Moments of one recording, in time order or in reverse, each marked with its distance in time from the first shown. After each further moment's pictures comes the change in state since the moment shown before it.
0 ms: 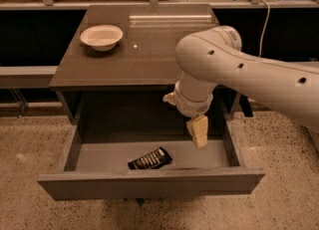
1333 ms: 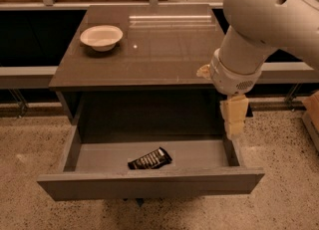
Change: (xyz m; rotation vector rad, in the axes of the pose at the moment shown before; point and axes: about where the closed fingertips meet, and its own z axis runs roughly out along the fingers) arm 0.038 0.040 -0.118 0.043 0.043 0.232
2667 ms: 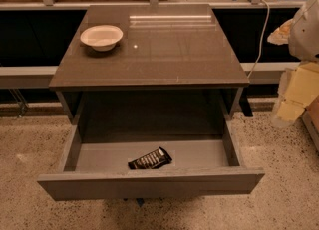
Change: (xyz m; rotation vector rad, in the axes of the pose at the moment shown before) arm 0.048 0.050 -0.139 0.109 -0.055 0.499
